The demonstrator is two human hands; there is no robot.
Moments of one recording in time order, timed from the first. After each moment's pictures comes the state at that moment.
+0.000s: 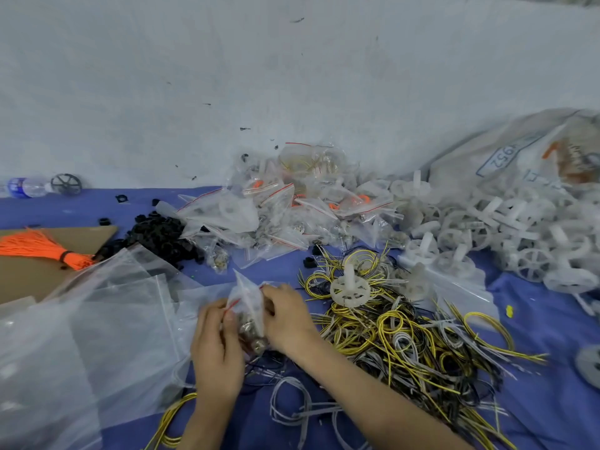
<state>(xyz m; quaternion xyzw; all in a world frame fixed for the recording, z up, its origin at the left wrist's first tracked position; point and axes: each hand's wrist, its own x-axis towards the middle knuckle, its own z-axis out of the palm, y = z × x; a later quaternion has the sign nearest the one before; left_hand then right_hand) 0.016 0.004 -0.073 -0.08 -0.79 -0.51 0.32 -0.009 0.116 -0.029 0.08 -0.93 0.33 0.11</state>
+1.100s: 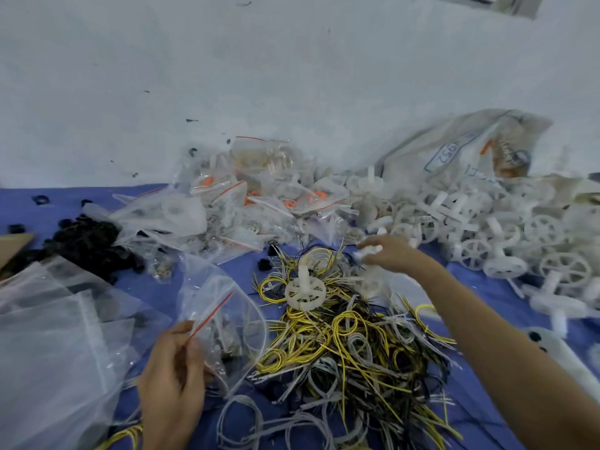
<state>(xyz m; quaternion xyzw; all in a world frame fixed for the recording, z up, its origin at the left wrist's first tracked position) 0.020 0.016 -0.086 -0.12 -0.78 -0.52 0.32 -0.036 0.372 0.026 -0.11 -0.97 0.23 0.00</state>
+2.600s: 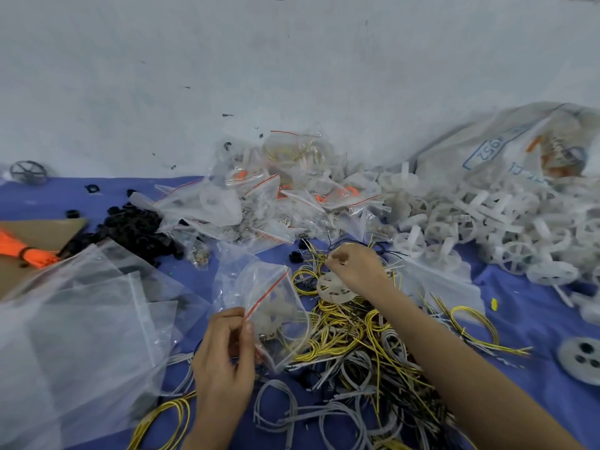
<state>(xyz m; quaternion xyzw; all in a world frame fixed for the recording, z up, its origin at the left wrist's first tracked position) 0.030 0.028 -0.071 -0.17 -0.76 -0.51 0.36 -0.047 0.257 -0.005 -0.07 -0.96 0.25 0.09</state>
